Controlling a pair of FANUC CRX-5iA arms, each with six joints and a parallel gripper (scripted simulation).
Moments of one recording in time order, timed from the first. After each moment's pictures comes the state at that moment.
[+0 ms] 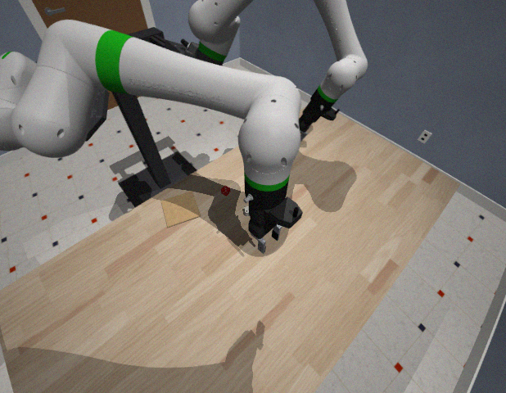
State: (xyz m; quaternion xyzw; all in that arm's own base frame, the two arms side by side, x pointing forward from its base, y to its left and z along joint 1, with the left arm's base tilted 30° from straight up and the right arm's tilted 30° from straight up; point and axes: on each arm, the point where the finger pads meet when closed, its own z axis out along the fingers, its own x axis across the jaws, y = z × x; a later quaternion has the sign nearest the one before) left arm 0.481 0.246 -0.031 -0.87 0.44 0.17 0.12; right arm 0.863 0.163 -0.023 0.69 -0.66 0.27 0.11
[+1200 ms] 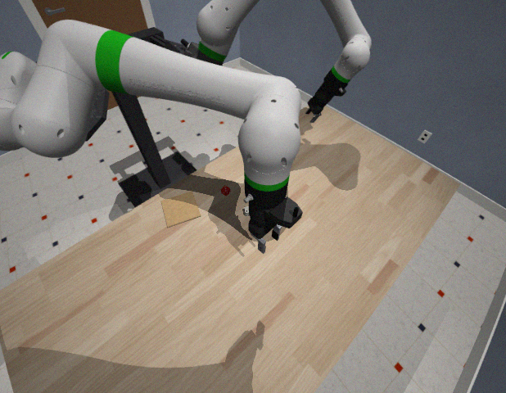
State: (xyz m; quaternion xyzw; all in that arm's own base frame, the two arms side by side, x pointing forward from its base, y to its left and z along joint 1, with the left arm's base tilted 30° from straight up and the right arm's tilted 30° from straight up) left arm 0.437 0.337 0.047 -0.97 0.16 0.12 0.14; right arm 0.863 0.163 -0.023 0.69 -0.66 0.27 0.11
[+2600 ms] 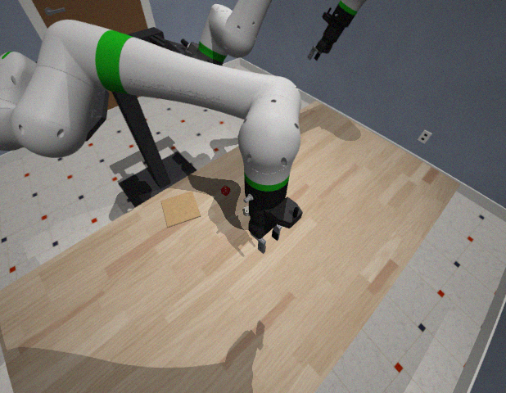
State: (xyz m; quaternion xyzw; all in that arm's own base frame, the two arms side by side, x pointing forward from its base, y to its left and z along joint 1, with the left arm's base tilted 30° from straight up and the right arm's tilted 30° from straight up) left arm 0.216 0.466 0.266 -0.76 -0.63 -0.04 0.14; right arm 0.863 0.163 -0.023 0.69 -0.66 0.27 0.11
